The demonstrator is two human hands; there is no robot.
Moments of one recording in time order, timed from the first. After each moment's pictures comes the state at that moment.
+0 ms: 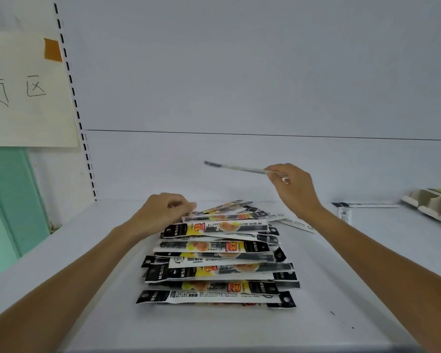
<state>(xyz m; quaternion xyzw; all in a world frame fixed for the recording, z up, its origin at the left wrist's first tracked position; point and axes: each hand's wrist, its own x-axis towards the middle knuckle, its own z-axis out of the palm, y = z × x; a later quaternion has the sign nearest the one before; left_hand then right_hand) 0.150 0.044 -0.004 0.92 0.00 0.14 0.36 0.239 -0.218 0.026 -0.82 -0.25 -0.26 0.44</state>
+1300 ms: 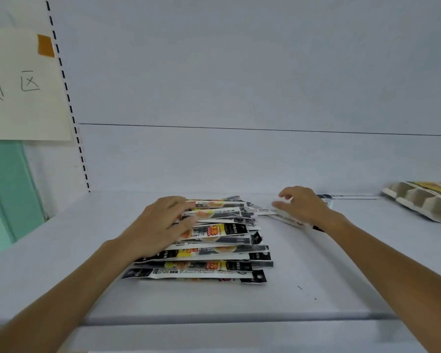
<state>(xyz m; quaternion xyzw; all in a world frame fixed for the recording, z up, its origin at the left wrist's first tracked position) 0.102 0.000 -0.016 0.97 -0.08 0.13 0.16 0.264 -0.289 -0.009 -0.96 -0.16 -0.09 0.21</state>
